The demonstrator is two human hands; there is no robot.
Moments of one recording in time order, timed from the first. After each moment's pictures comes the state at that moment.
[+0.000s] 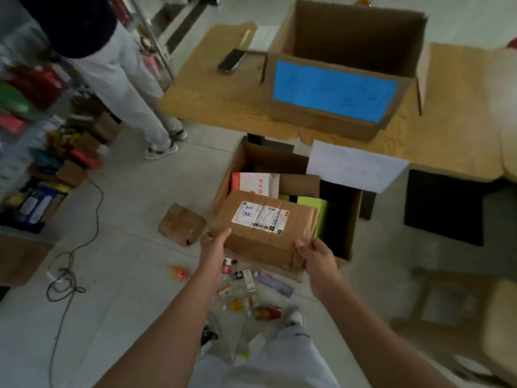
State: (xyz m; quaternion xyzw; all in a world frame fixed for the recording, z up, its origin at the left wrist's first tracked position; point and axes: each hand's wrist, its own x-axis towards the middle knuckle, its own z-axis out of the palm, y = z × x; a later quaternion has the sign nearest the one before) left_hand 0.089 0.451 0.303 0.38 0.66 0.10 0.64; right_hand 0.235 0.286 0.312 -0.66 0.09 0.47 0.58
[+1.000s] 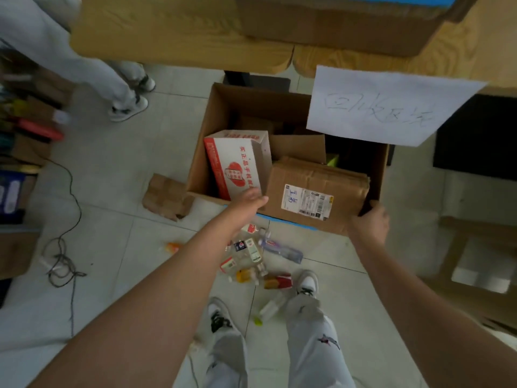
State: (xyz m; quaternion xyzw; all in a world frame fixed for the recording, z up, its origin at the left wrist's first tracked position) left_hand 0.226 0.506 0.175 0.61 0.53 -0.19 0.56; right_hand 0.359 0.292 0.110 -0.90 0.14 0.28 0.29
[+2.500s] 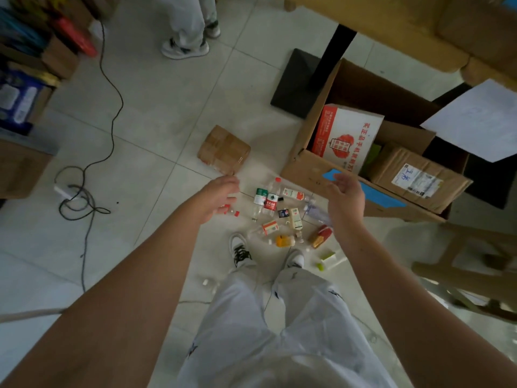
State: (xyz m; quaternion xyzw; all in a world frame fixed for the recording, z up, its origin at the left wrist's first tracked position) left_hand -0.201 0.744 0.241 0.44 0.55 -0.12 0.70; right_hand -0.023 0.571 0.275 -0.89 0.03 0.26 0.38
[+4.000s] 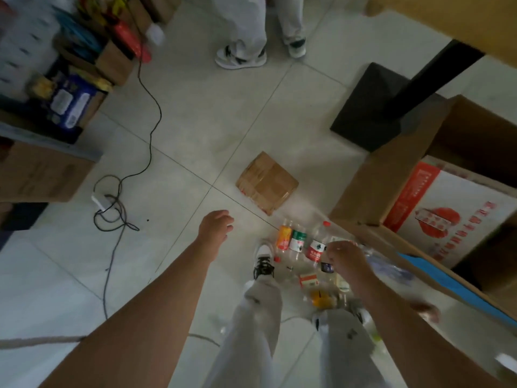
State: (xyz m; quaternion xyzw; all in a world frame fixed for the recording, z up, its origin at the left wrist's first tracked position) left_hand -0.199 0.895 0.068 0.30 0.70 0.00 0.64; right_hand 0.024 0.711 0.064 -0.81 -0.11 0.57 0.10
